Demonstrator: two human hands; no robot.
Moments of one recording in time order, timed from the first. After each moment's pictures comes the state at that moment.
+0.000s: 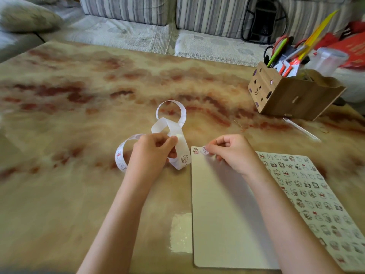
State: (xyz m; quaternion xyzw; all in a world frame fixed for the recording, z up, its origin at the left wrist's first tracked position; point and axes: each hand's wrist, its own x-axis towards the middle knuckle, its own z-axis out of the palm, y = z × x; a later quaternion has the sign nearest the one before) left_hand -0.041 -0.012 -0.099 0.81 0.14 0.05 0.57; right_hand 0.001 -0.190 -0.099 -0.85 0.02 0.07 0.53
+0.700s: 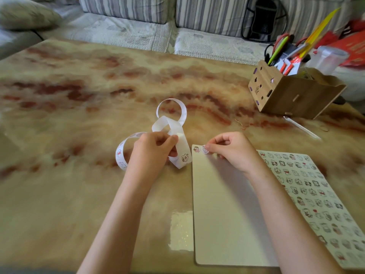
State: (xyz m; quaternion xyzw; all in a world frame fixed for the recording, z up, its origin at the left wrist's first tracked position) left_hand -0.042 -0.012 -0.098 0.81 0.14 0.05 0.57; right_hand 0.008 -0.194 -0.104 -0.85 -0.01 0.08 0.52
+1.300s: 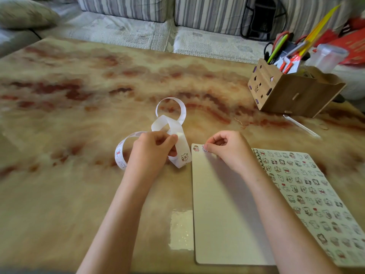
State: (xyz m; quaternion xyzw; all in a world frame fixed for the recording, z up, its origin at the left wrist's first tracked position) left_hand -0.042 -0.011 -0.099 0.81 0.14 0.05 0.57; right_hand 0.008 -0.189 -0.114 -0.88 -0.01 0.02 0.47
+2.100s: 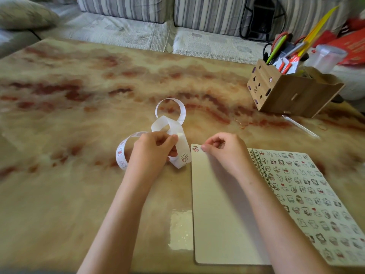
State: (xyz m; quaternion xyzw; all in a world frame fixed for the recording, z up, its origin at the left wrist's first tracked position) left_hand -0.042 -0.012 -0.099 0.81 0.14 0.04 0.57; right_hand 0.006 -0.187 -0.120 -0.91 -0.02 -0.02 0.42
